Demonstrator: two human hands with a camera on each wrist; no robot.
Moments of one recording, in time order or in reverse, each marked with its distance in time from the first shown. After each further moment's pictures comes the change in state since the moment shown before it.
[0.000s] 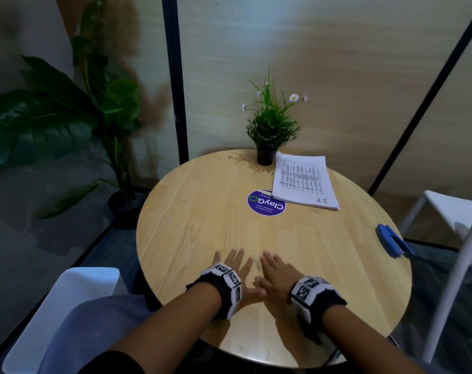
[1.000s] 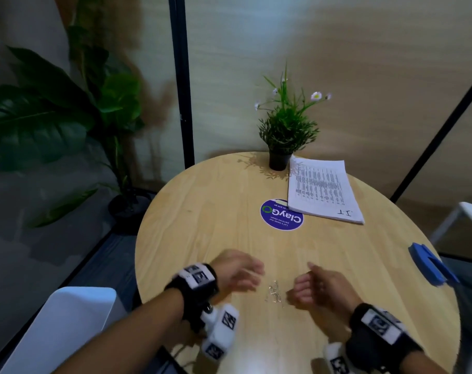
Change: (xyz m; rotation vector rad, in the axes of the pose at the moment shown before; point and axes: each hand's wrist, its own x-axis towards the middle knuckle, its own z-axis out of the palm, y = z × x) left_hand 0.014 -0.046 -0.055 -1.688 -0.031 0.003; right_hand 0.007 0.027 -0.028 1.622 0.239 0.231
